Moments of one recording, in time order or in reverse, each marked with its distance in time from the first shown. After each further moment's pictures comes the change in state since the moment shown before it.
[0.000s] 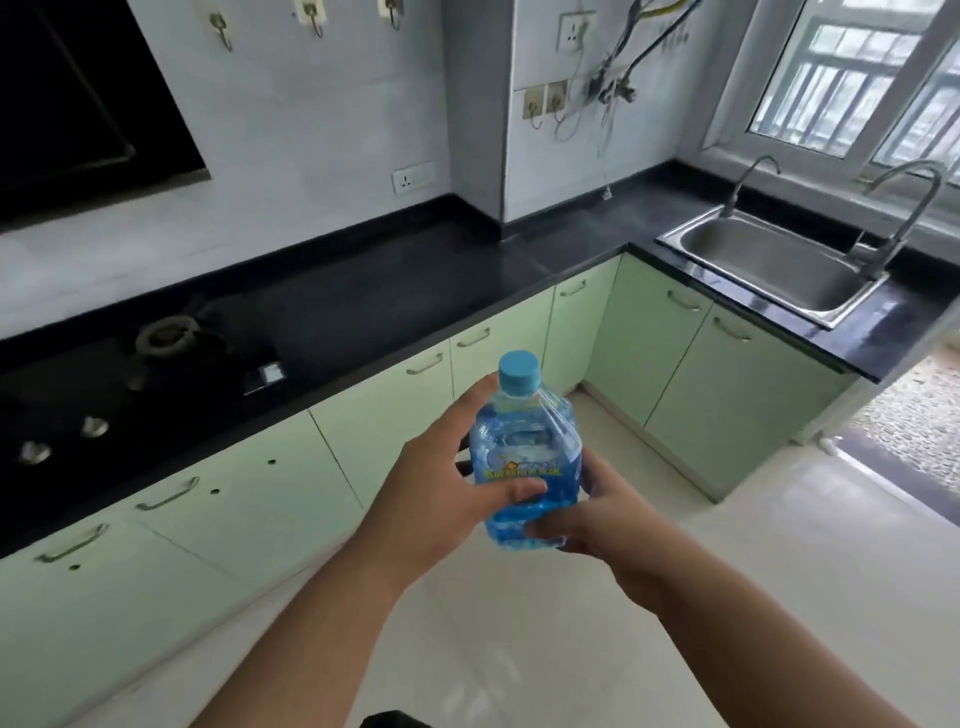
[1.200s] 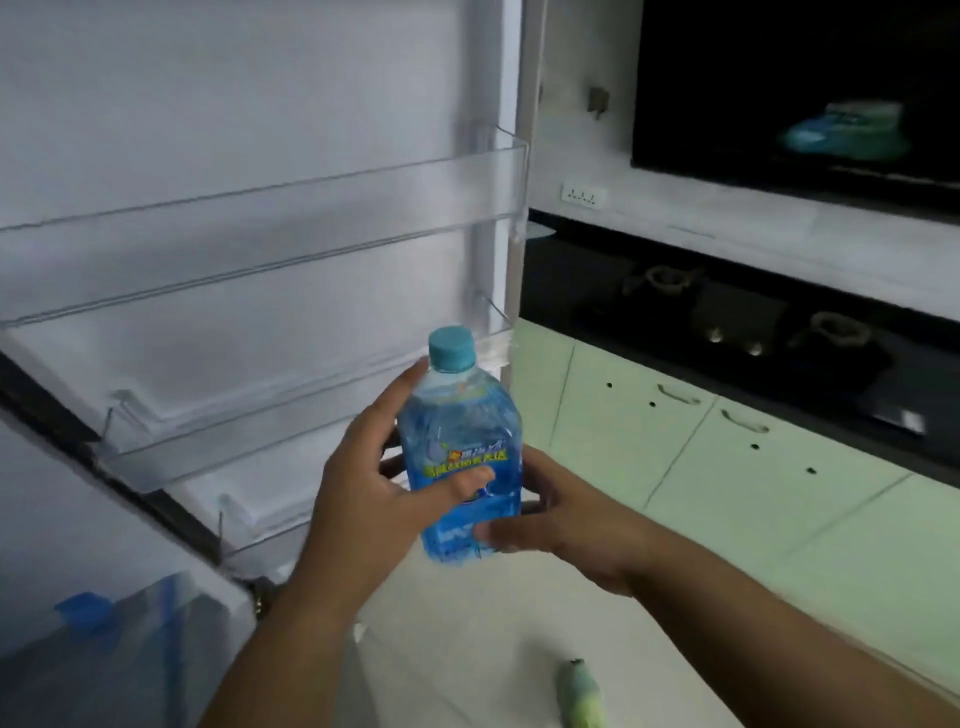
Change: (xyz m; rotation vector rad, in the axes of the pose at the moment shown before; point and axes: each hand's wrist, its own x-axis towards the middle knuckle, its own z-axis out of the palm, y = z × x) left_hand -0.687 -0.050 -0.227 0.151 1.440 -0.312; right_hand -0.298 0.116 0.585 -0.593 -1.482 -0.172
